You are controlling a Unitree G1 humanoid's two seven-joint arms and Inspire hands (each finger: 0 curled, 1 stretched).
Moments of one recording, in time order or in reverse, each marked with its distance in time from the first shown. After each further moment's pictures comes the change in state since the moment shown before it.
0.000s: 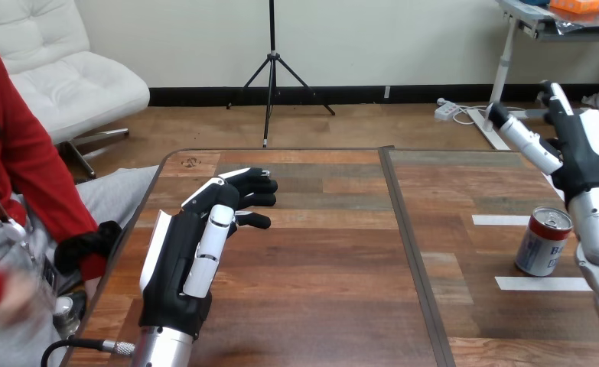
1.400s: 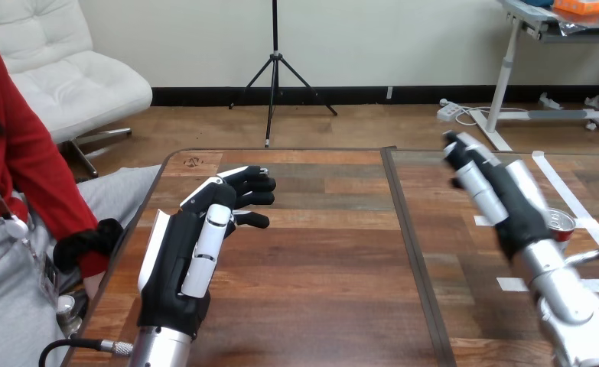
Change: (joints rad) left arm 0.000 0.005 0.001 0.000 0.002 -0.007 0.001; right arm 0.243 0.142 -0.034 -0.245 0.195 -0.103 0.255
